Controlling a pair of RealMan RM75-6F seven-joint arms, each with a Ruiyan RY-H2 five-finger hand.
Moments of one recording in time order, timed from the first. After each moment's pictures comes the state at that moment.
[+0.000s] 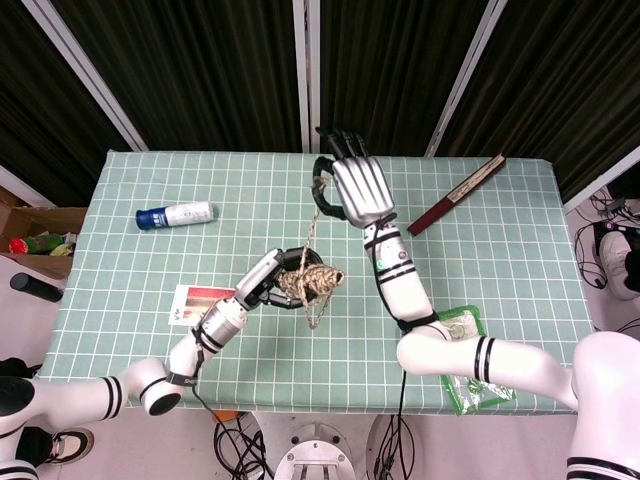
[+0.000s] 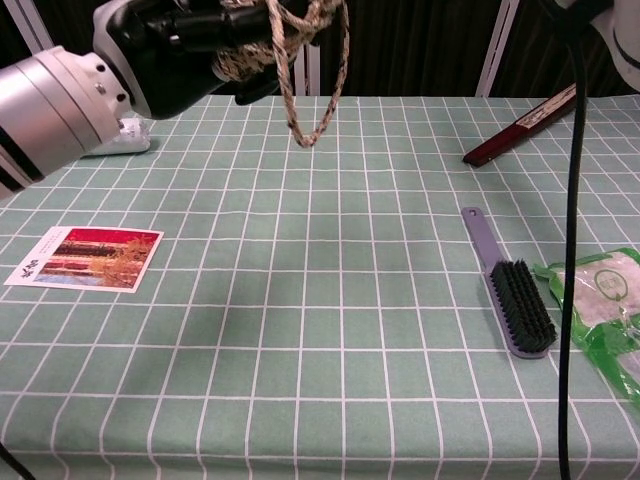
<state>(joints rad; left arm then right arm) -0.77 -1.61 -0.19 -1.45 1.62 1.18 -1.22 1.06 -1.59 0.53 -1.53 -0.87 1.11 -0.43</state>
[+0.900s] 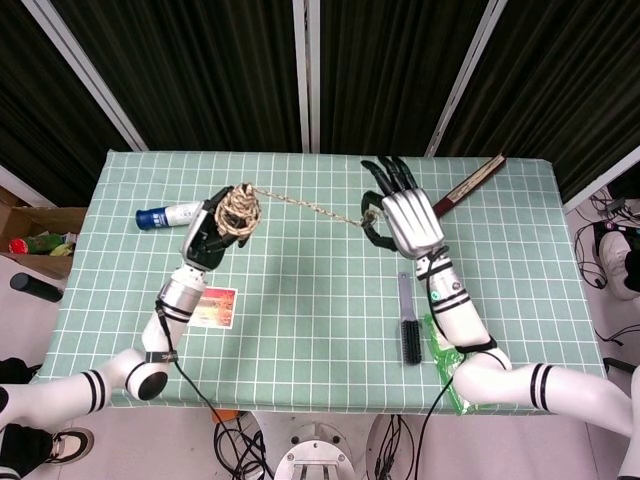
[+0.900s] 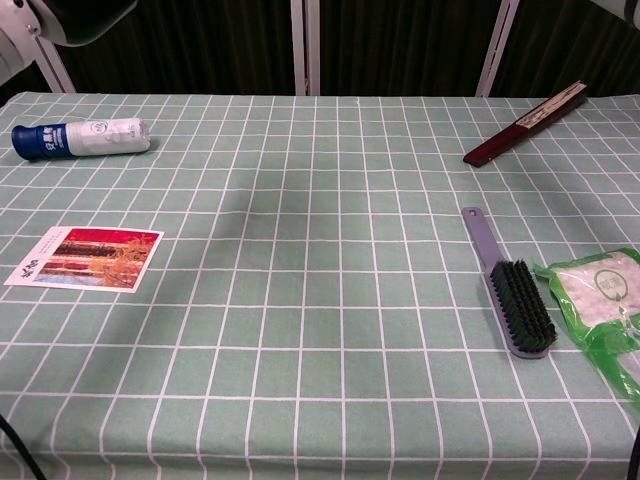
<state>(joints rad) -0.71 -1.56 -0.31 -1.44 1.35 1.23 -1.51 0.85 -1.43 0.33 -1.64 -1.13 1.18 -0.30</state>
